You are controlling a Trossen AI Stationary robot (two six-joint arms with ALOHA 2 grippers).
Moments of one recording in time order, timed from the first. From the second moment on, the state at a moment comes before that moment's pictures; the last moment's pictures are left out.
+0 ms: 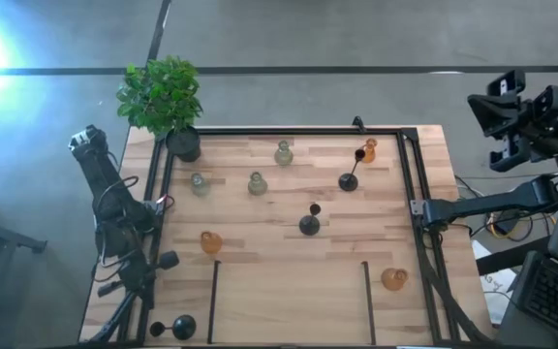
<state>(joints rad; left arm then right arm) -1.05 0.57 0.45 -0.08 0.08 -0.10 -0.03 0.70 1.56 -0.48 0.18 -0.04</state>
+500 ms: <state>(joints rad) -1.05 0.58 0.45 -0.03 0.10 -0.20 -0.03 0.70 1.56 -0.49 0.18 -0.04</state>
